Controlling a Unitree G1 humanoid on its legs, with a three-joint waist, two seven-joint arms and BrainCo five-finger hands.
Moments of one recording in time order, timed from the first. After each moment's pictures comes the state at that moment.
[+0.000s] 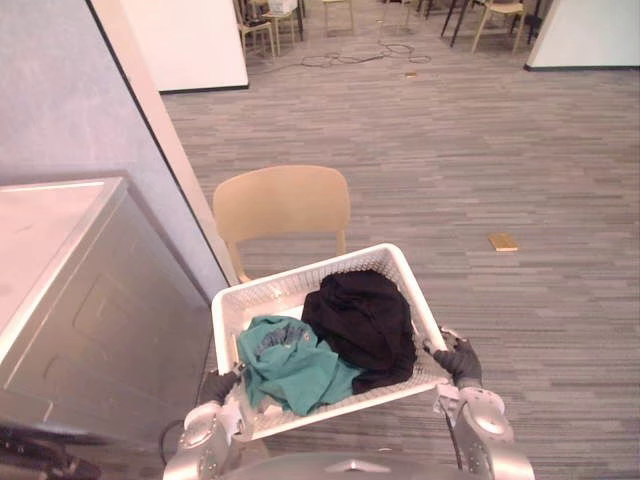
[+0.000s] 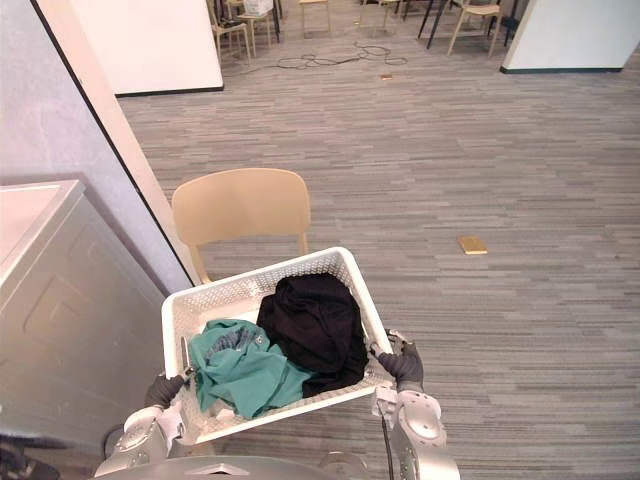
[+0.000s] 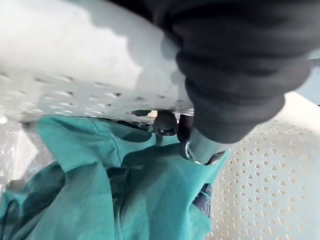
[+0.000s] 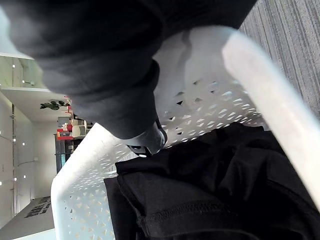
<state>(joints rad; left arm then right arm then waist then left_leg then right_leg) 0.31 -0.01 -0.01 0.26 -0.32 0.20 0.15 0.30 -0.14 -0.08 -0.01 0.19 0.15 -0.12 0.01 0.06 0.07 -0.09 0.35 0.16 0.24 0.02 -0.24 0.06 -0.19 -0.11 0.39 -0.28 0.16</state>
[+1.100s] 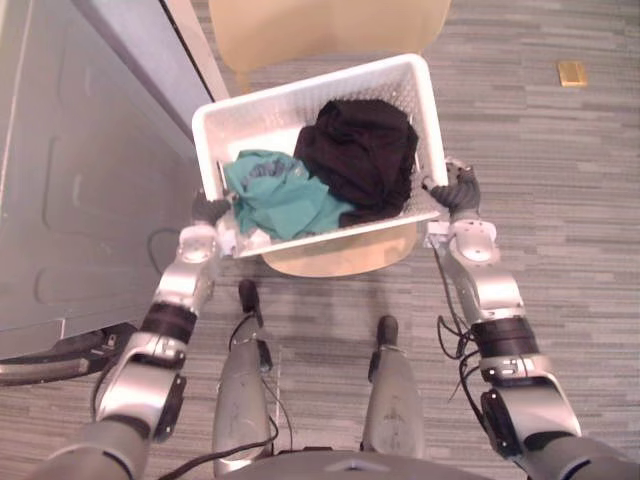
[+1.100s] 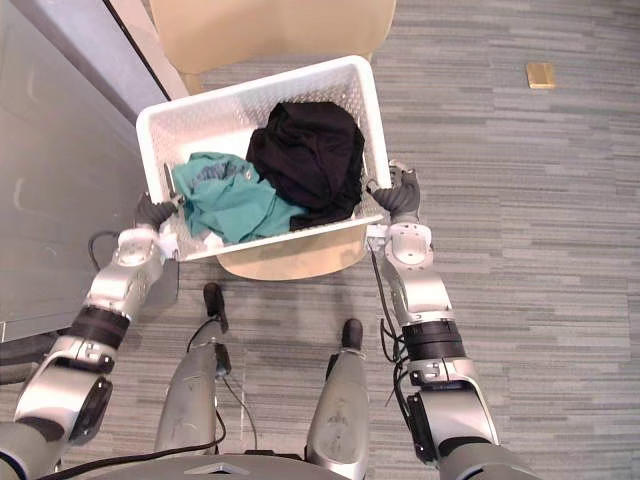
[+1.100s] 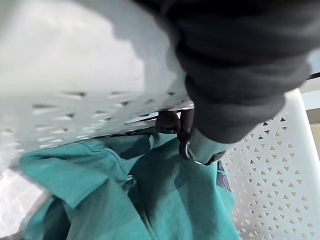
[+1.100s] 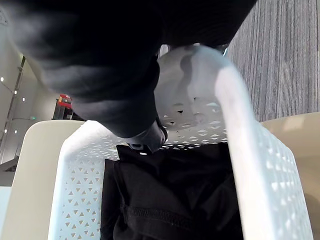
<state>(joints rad) -0.66 0.29 -0.13 0.53 -0.36 0.19 0.31 -0.52 -0.36 0.00 0.20 0.21 0.16 -0.28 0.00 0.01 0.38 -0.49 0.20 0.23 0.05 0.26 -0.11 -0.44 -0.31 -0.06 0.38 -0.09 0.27</state>
